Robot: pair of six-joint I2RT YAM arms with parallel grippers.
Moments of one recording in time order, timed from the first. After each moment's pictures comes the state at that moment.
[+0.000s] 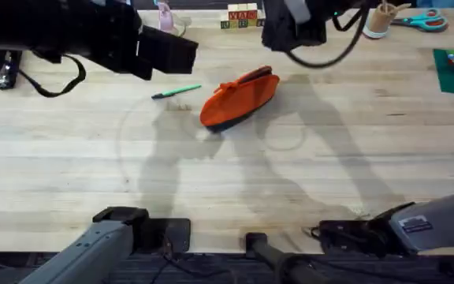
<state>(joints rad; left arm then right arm) -0.04 1.09 1.36 -1.12 0.39 0.28 0.38 1.69 1.59 -0.89 -0.35 -1.32</state>
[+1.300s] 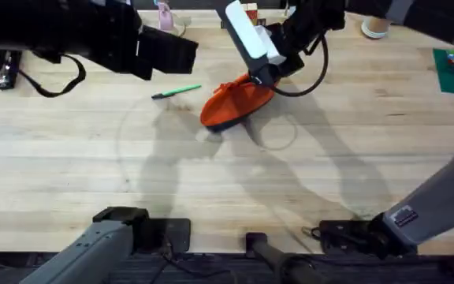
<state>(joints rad) -0.04 1.09 1.36 -1.12 0.39 0.28 0.44 1.90 1.59 -0.97 -0.35 -1.67</state>
